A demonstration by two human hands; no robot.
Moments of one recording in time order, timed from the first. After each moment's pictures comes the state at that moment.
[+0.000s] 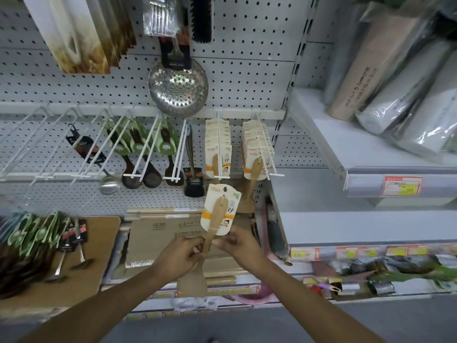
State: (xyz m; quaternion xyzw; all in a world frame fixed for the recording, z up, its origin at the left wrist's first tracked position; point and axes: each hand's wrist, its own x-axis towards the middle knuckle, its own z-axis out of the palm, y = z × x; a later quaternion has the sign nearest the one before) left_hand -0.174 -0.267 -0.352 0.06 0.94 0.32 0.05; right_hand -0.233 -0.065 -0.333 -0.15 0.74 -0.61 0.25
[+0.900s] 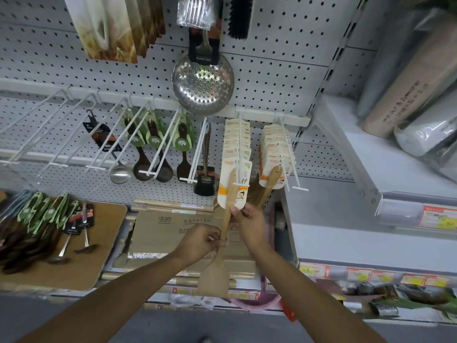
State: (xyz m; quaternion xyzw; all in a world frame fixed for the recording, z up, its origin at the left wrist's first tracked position) left_hand -0.220 -0.256 -0.368 -0.06 0.85 0.52 0.10; right_hand -0.284 -0.108 -0.318 -0.04 0.73 -0.67 0.13
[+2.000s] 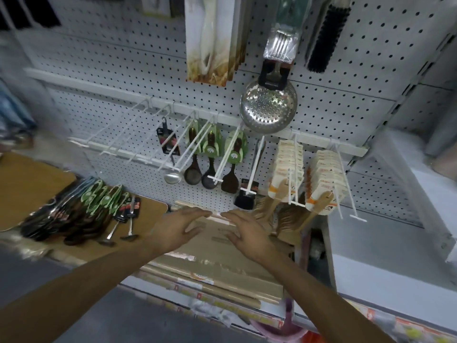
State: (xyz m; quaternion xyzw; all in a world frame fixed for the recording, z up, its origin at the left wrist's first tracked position) left_hand -0.142 -0.400 -0.306 -0.03 0.97 0.22 -0.03; right_hand -0.266 -0.183 -0.303 -0.48 0.85 -0.23 0.08
